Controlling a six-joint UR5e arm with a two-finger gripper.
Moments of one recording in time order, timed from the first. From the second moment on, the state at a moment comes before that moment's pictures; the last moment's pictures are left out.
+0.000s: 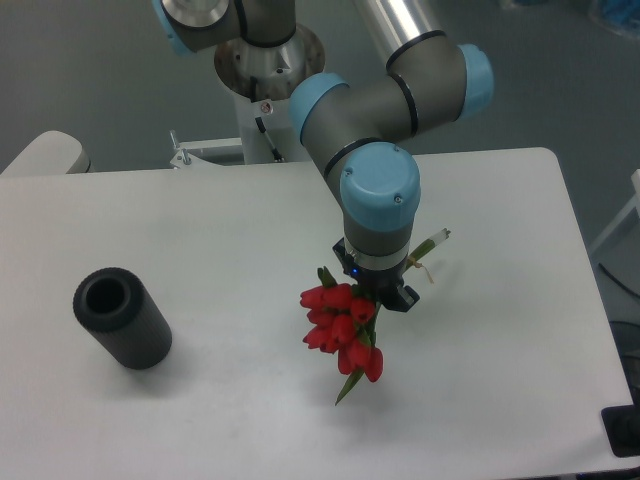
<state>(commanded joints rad) 2.44 -1.98 -1.44 -1.29 1.64 1.24</state>
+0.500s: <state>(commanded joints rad) 2.42 -2.00 -1.43 -1.28 1.63 1.24</state>
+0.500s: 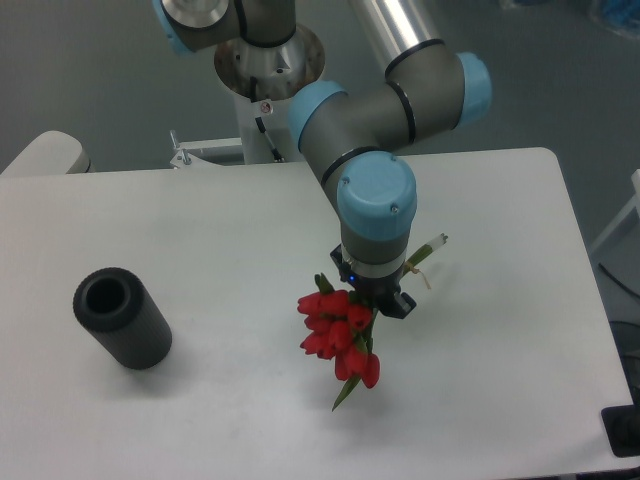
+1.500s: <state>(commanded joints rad) 2.31 -2.13 -1.44 -1.21 1.62 1.22</state>
